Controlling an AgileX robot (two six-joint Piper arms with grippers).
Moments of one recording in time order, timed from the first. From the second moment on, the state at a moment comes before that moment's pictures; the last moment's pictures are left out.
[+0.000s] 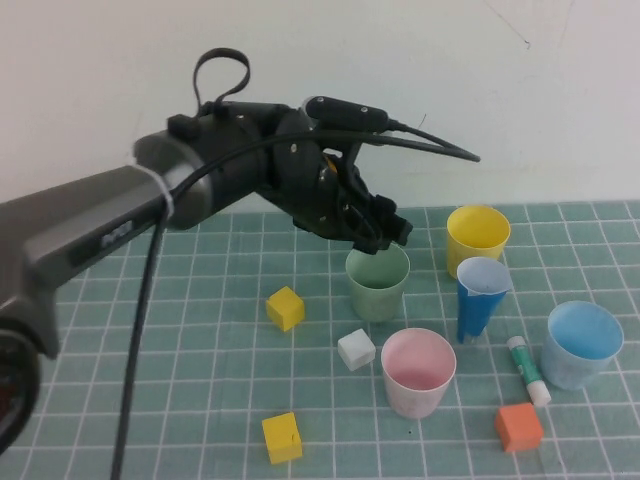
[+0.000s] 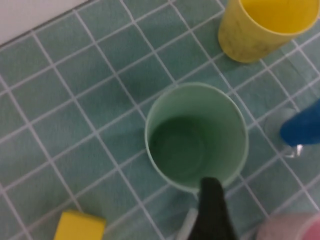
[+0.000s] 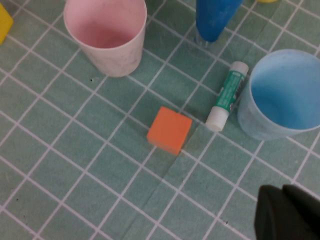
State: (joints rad) right arm -0.01 1.06 -0.60 0.54 0.69 -0.95; left arm -0.53 1.96 -1.61 -0.24 0.63 0.10
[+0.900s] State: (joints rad) right arm -0.01 1.06 -0.59 0.57 0.67 -0.99; left arm -0.52 2.37 -2.00 0.00 0.79 0.09
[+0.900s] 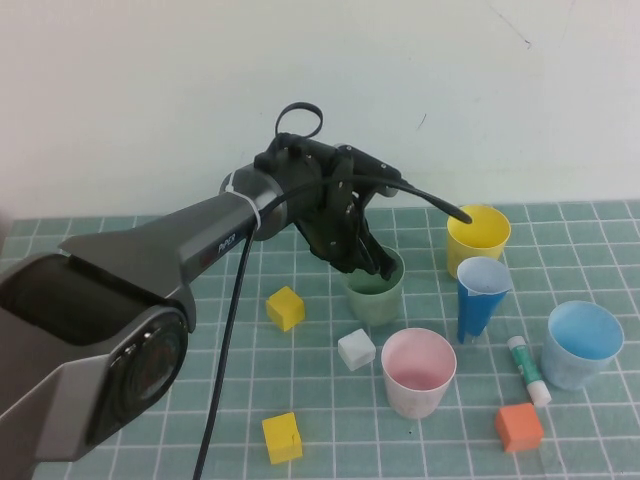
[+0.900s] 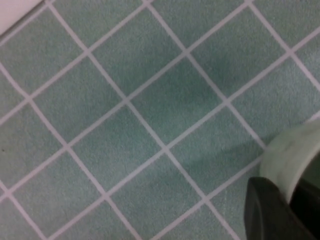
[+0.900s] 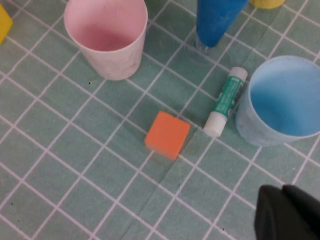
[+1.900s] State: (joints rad) right arm -0.01 1.06 -0.58 0.58 0.66 -0.99; left arm -0.62 2.17 -1.99 -0.28 1.23 0.31
